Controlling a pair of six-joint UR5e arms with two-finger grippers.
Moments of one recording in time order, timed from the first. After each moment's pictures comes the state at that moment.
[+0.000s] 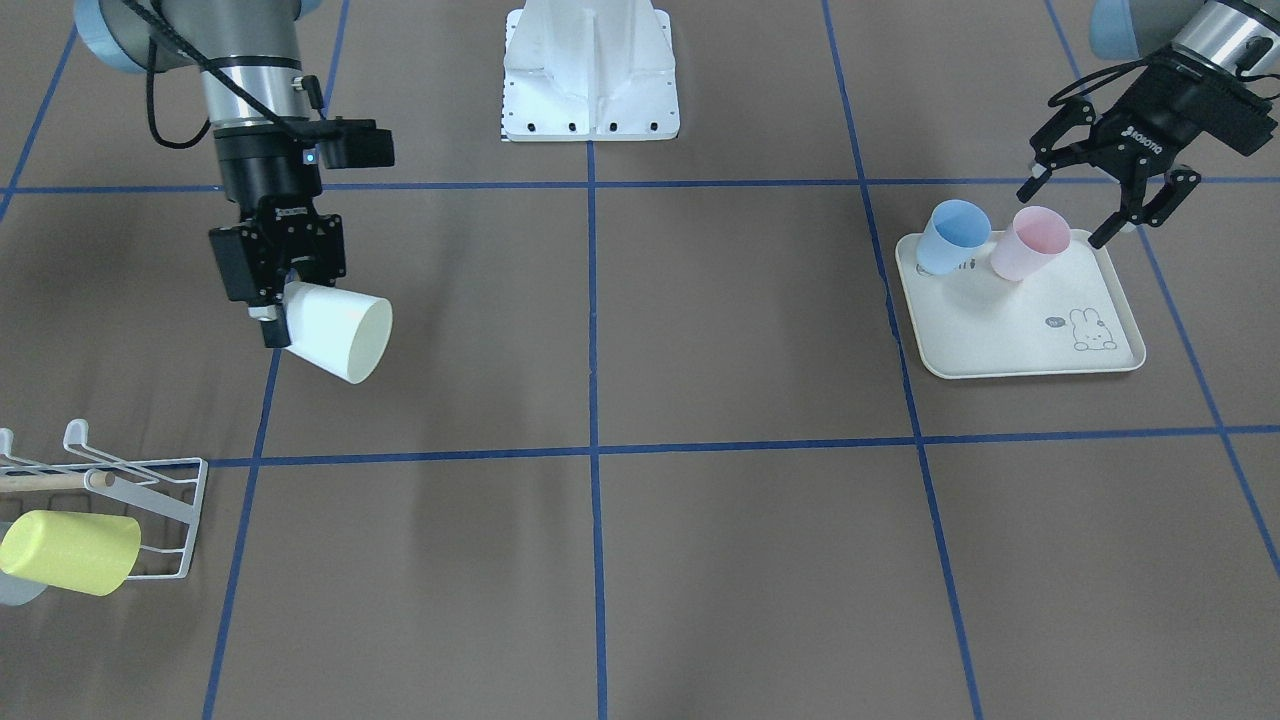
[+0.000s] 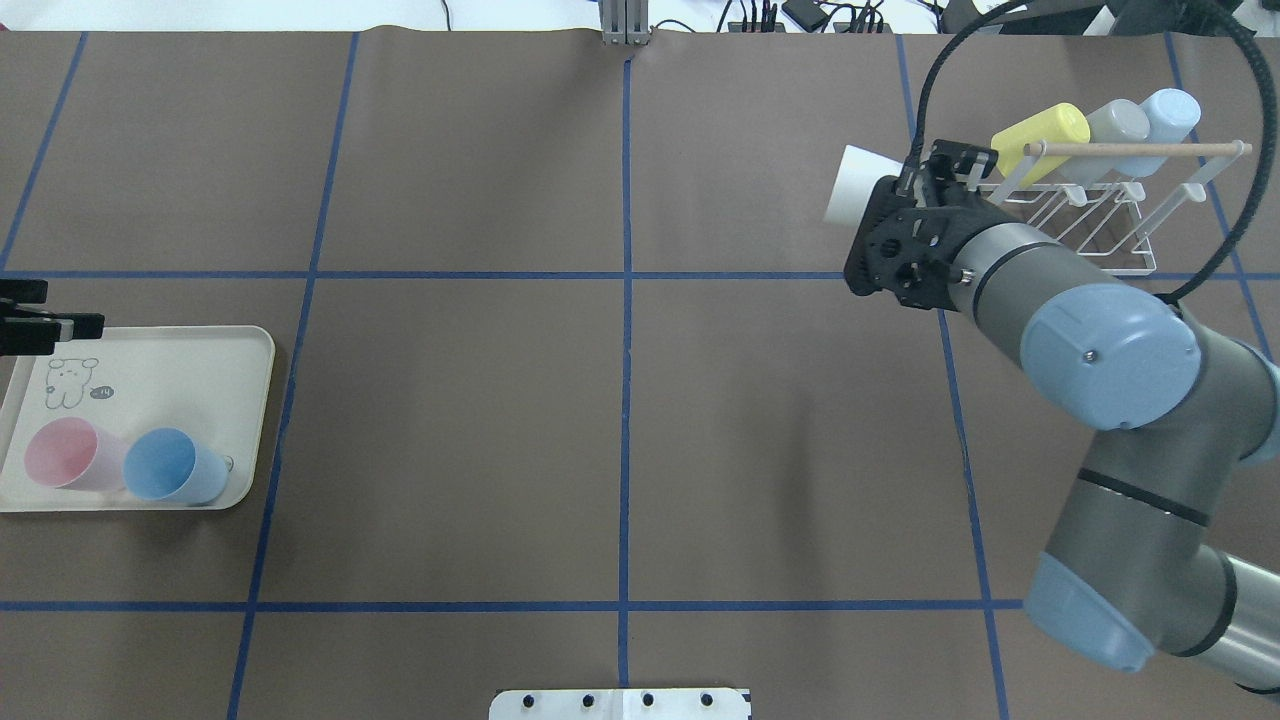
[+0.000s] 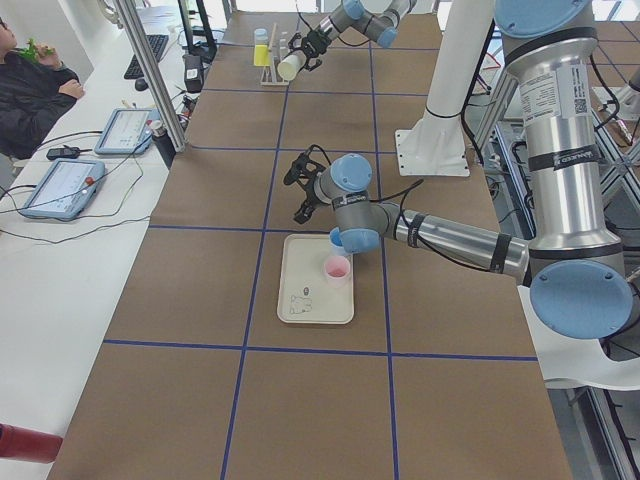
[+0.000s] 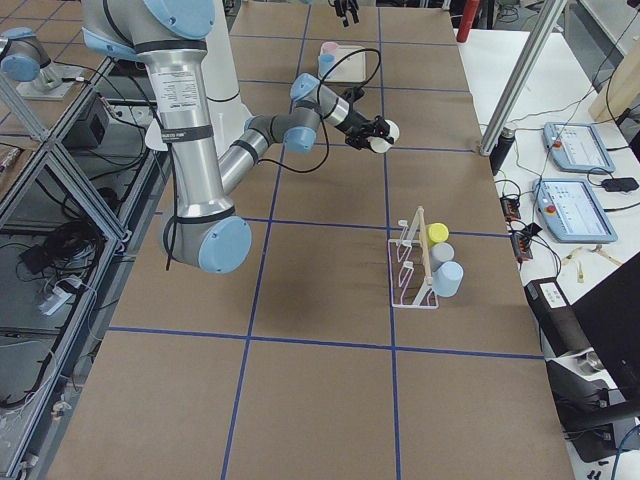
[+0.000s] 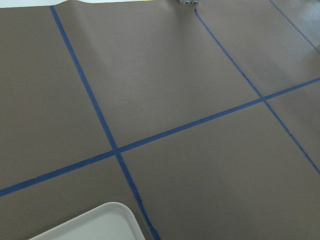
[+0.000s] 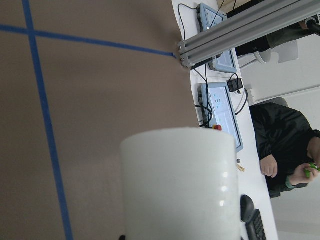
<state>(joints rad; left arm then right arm) -1.05 -1.36 -1.93 -2.65 -2.17 -0.70 0.60 -1.38 2.06 -1.19 1.15 -0.31</state>
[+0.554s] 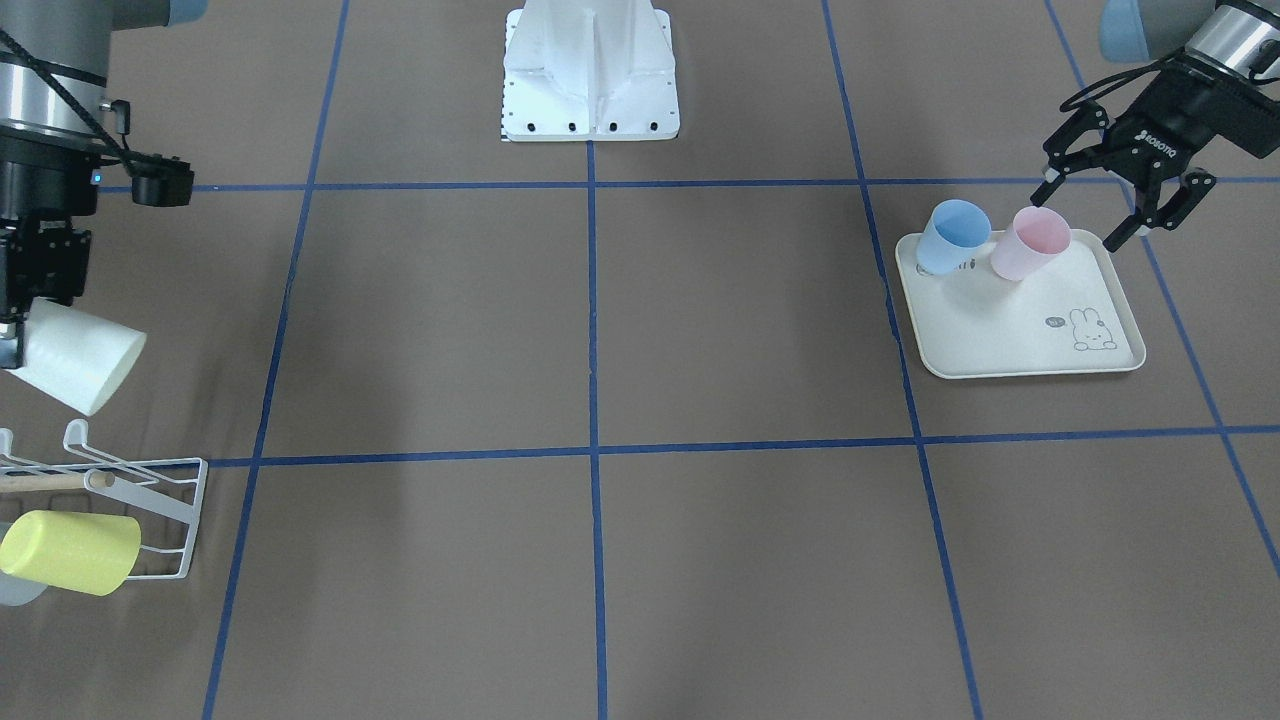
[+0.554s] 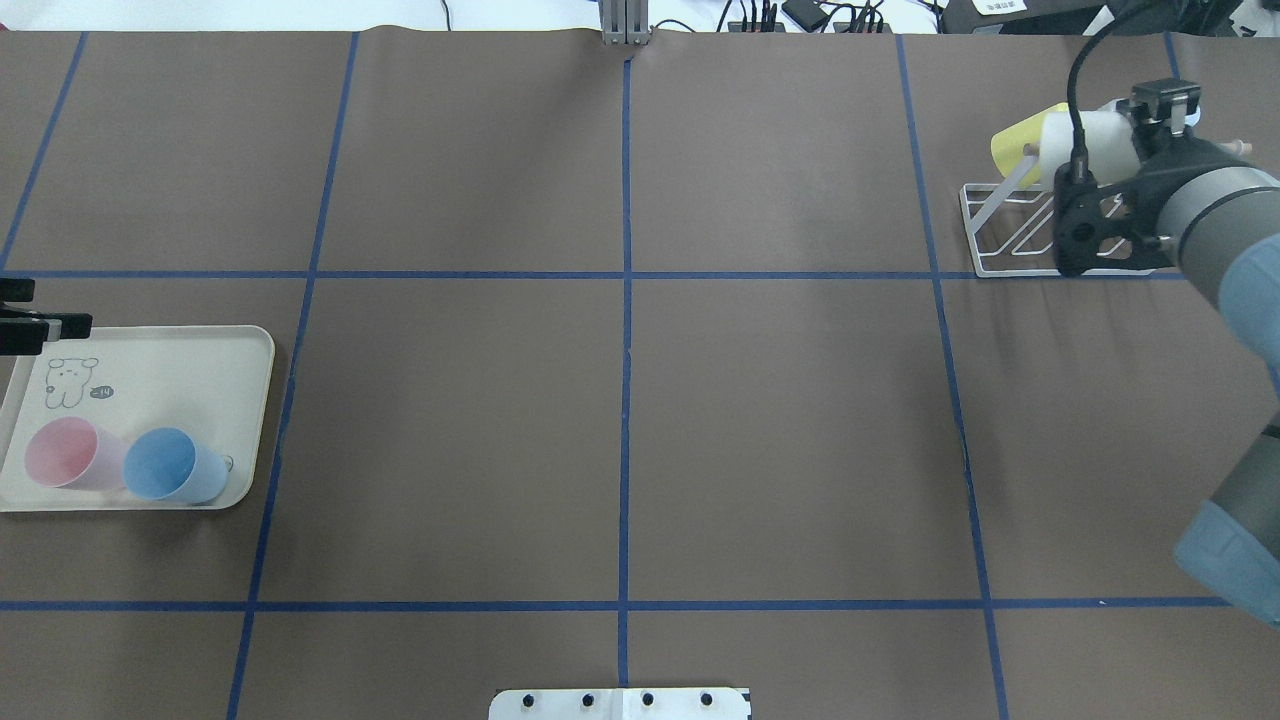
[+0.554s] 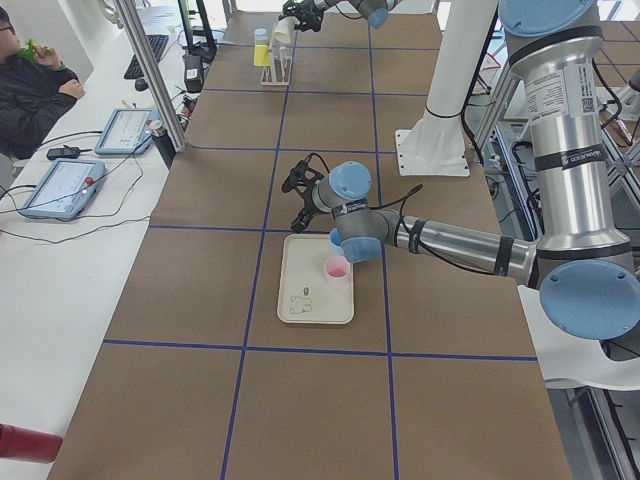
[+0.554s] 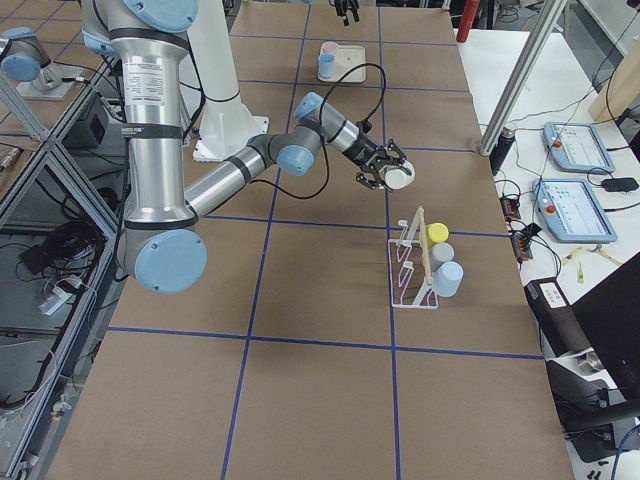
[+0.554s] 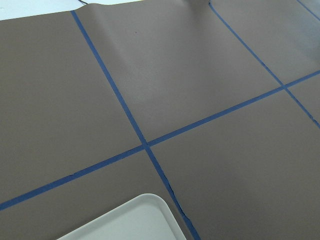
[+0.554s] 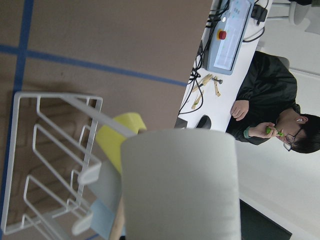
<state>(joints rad) -1.06 -1.35 -1.92 -2.66 -2.18 -0.69 0.80 -1.59 2.11 -1.20 1.14 -0.80</state>
